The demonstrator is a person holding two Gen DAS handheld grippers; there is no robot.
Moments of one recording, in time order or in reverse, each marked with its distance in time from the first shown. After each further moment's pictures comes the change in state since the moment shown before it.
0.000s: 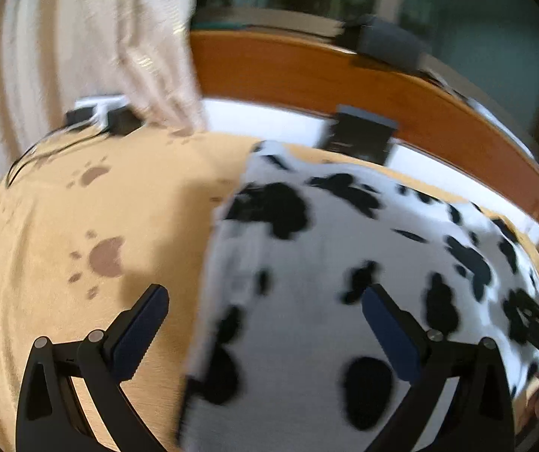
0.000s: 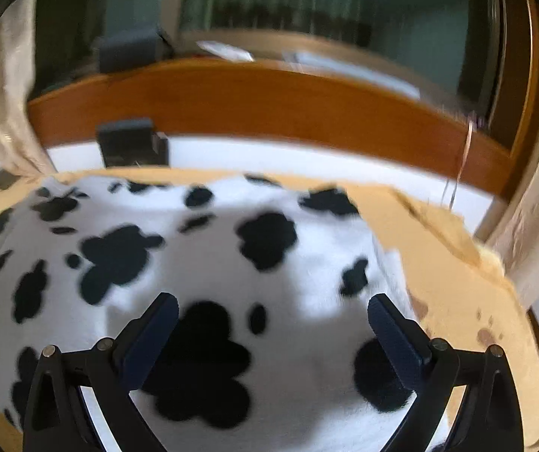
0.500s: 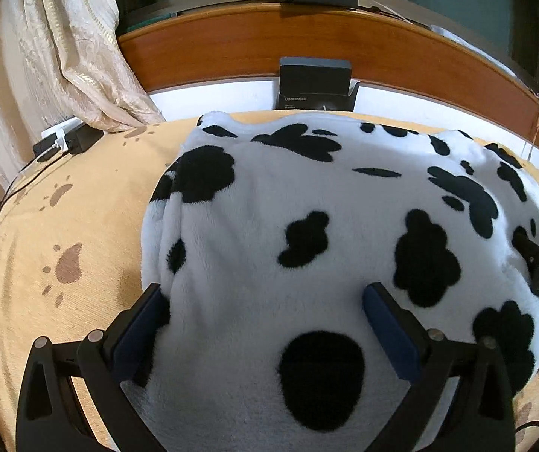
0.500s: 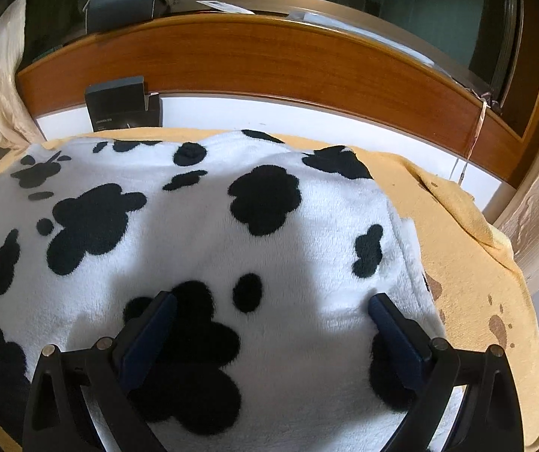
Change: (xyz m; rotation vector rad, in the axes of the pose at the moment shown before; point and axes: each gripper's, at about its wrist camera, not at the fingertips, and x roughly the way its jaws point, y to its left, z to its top) left arm 0.020 -0.035 -0.016 0.166 0.058 0.072; right arm 0.015 0.005 -0.010 -0.042 0.085 -0.019
